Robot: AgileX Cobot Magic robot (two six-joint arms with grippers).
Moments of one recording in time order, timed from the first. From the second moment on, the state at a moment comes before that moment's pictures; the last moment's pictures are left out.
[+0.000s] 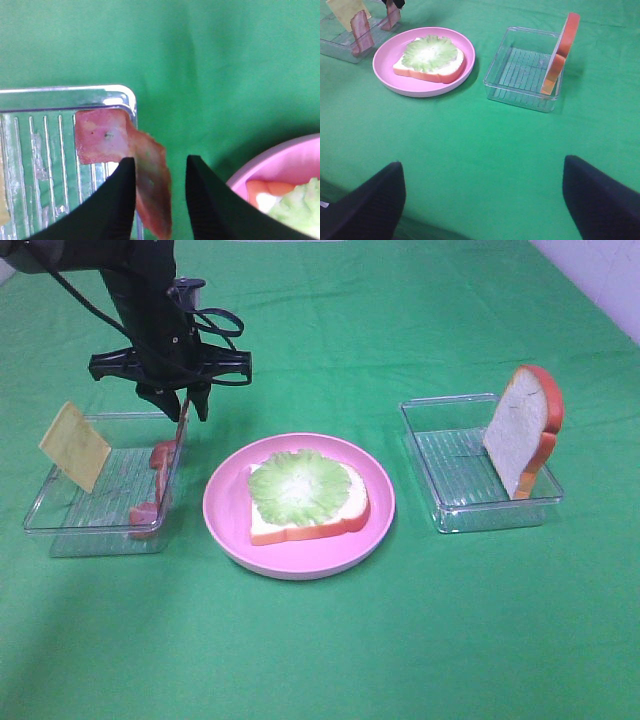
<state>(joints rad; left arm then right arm) -0.37 2.27 -1.88 0.07 0.97 -0.45 0.31 0.00 -0.51 0.06 1.07 -0.12</state>
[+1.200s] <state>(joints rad) -0.37 2.27 -2.12 -0.04 1.13 -0.39 0.31 0.00 -0.51 0.06 1.07 -0.12</state>
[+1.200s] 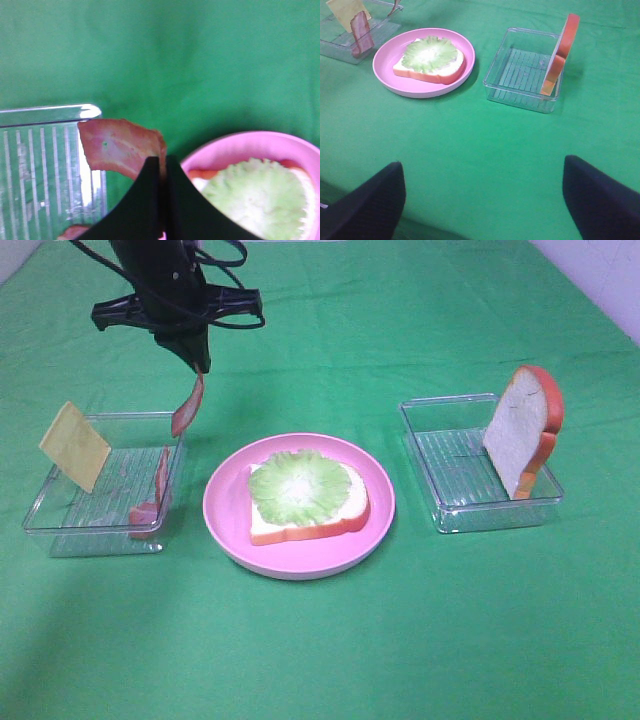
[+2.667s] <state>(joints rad) -0.59 2.39 -2.16 -0.28 1.21 -0.19 0.31 0.00 -0.51 0.06 1.07 -0.12</state>
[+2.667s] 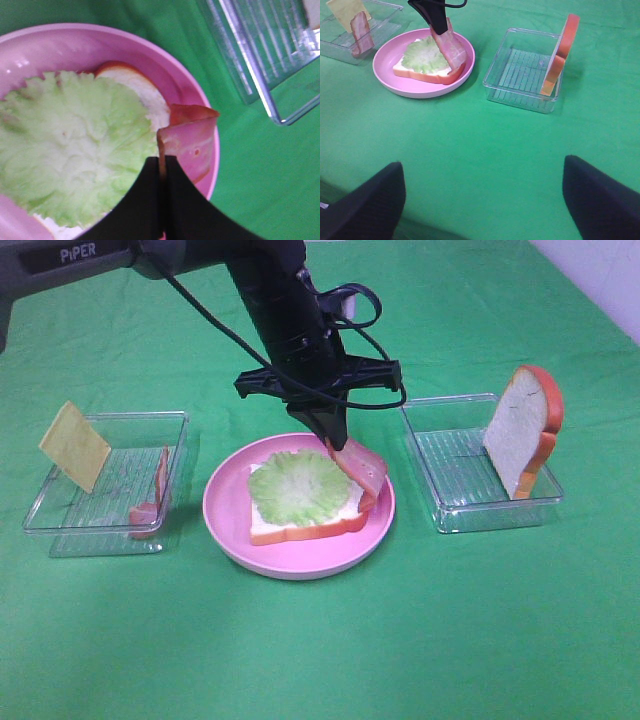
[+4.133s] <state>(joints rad) -0.59 2.36 -2.17 -0.04 1.21 -0.31 0.31 0.00 -0.51 0.06 1.07 -0.12</state>
